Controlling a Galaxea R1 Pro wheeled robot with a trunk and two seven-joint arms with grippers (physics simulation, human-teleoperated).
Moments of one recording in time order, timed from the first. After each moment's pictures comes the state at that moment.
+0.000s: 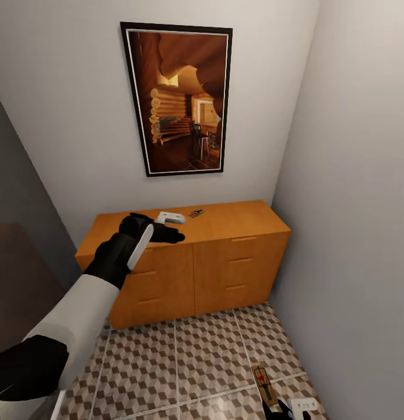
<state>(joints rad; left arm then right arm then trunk) -1.07 -0.05 -0.28 -0.99 0.17 1.00 -0.06 -0.40 -0.06 0.04 -0.01 -0.14 -0.58 0.21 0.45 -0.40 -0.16</state>
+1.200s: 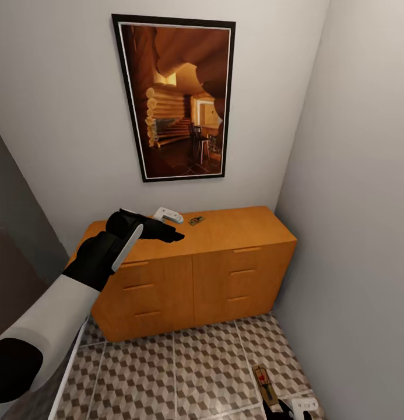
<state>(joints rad) -1.07 0.09 -0.43 -1.14 0.17 1.00 -0.27 -0.40 -0.06 0.04 -0.01 -0.14 -0.58 0.21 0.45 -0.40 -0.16</state>
